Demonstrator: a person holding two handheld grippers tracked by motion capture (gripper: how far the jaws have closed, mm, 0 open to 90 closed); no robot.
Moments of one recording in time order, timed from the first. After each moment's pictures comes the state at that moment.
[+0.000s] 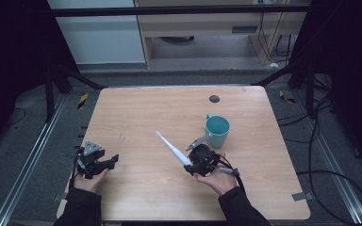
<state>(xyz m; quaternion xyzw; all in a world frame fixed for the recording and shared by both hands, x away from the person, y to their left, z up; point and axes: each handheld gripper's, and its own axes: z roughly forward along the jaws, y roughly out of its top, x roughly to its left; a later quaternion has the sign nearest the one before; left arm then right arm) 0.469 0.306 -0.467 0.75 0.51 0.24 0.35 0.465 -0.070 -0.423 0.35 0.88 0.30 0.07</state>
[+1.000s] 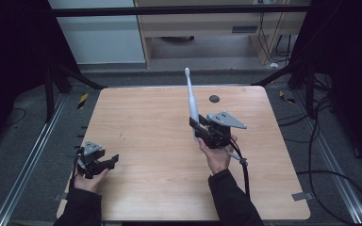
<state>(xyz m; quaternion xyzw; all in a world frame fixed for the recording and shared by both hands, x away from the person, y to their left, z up) 0.469 0.306 -0.468 0.75 0.51 0.24 0.35 0.496 -0.100 -0.378 0.43 0.65 0.58 0.25</state>
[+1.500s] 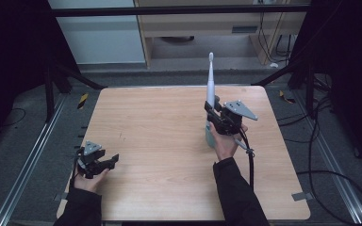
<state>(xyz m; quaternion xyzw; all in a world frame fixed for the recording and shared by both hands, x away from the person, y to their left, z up) 0.469 0.306 -0.468 0.75 0.51 0.24 0.35 0.528 -0.128 -0.373 0.48 0.59 0.57 0.31</state>
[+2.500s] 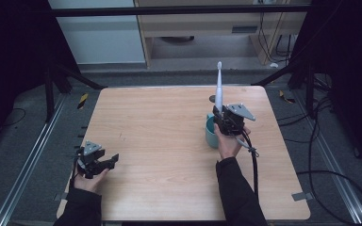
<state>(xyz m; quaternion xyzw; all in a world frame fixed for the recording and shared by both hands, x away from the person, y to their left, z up) 0.469 0.306 -0.467 0.74 0.51 0.24 0.35 0.552 -0.142 -0.411 0.54 0.59 0.50 0.33</state>
